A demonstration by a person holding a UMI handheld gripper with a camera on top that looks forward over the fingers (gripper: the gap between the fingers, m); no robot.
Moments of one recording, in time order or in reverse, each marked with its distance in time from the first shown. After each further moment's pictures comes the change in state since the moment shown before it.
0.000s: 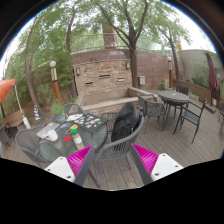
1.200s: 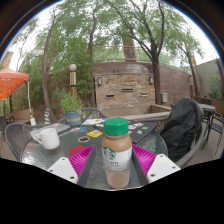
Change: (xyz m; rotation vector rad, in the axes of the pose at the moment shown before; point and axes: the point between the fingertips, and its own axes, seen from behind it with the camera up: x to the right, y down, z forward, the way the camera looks) arm -0.264 0.089 0.382 0.228 -0.175 -0.093
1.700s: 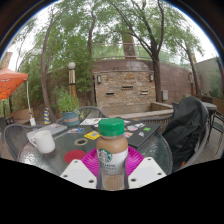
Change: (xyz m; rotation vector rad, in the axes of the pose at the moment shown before) arm 0.005 -0.003 0.042 -0.022 -0.001 0.008
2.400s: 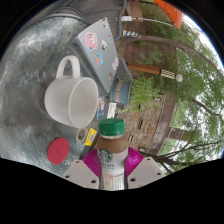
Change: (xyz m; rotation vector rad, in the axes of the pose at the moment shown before) arm -0.192 -0.061 0.107 -0.245 0.091 -1.804
